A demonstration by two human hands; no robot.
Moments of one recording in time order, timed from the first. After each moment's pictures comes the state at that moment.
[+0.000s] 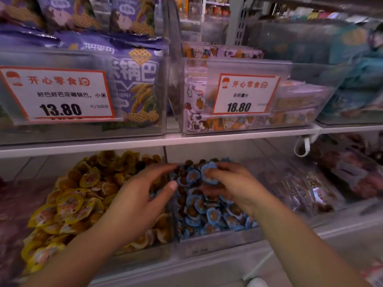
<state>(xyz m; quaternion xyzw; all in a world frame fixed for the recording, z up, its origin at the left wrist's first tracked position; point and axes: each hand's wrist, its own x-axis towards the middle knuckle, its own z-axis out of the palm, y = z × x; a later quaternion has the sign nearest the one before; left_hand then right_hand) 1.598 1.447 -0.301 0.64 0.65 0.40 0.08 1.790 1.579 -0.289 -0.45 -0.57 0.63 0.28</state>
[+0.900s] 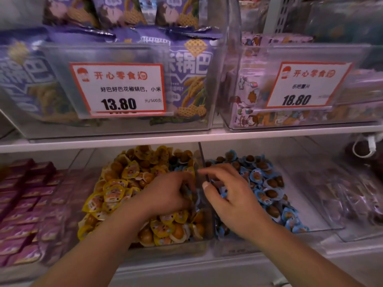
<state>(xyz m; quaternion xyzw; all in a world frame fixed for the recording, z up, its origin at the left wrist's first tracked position) 1.554 1.473 -0.315 0.64 0.72 0.16 0.21 1.744 1.523 -0.314 -0.27 -0.84 0.34 0.33</state>
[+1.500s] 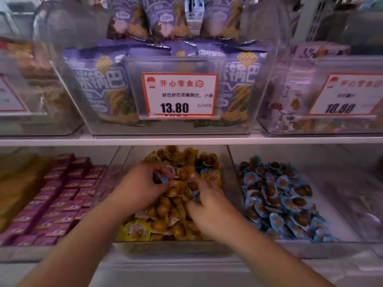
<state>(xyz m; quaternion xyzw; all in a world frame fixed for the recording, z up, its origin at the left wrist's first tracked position) 1.491 1.400 -0.286 0.51 0.79 0.33 0.11 1.669 1.470 -0.302 -0.35 -0.85 0.38 0.10</state>
